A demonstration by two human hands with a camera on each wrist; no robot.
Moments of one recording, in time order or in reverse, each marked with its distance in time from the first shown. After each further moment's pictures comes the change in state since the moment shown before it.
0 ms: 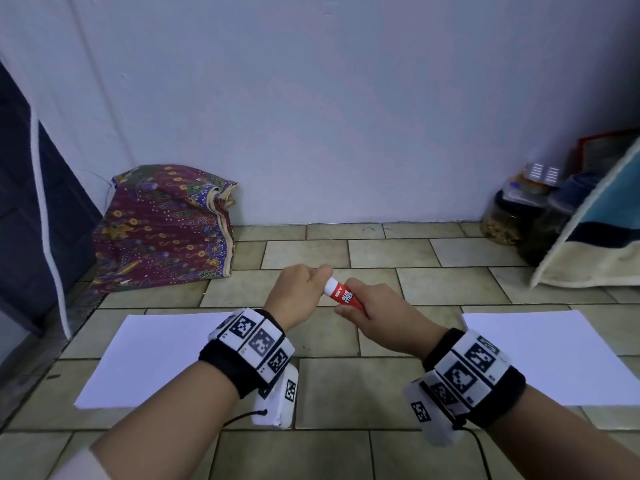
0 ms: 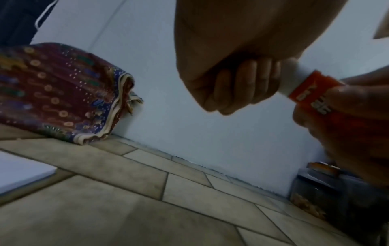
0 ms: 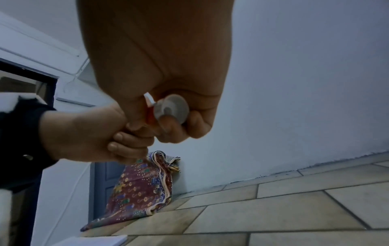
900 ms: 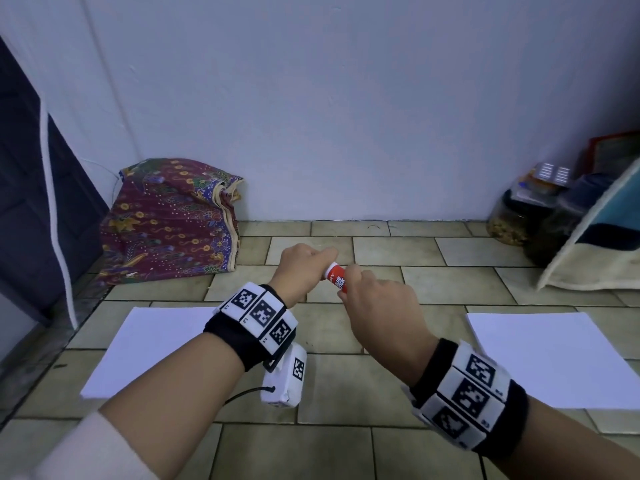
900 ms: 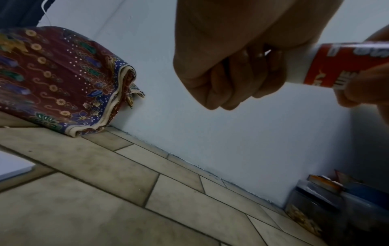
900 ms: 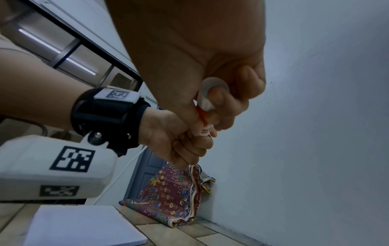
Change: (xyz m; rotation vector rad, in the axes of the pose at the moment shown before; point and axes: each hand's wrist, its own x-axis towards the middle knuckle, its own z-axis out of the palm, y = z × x) left_hand 0.018 0.018 -0.009 -0.110 0.076 -0.230; right_hand -0.004 -0.046 0.005 -0.556 0.314 0.115
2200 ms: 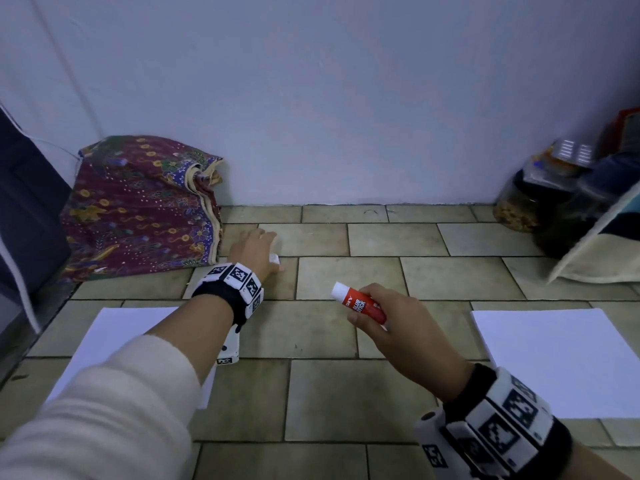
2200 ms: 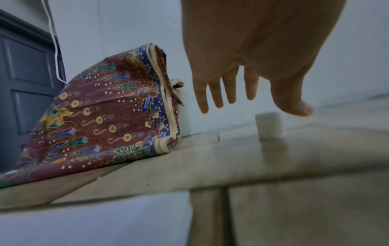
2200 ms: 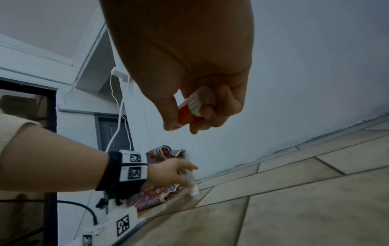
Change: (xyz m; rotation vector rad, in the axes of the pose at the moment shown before) left_hand 0.107 -0.101 -0.014 0.907 -0.100 0.031; right_hand -0.009 0.056 0.043 0.591 -0.195 0.108
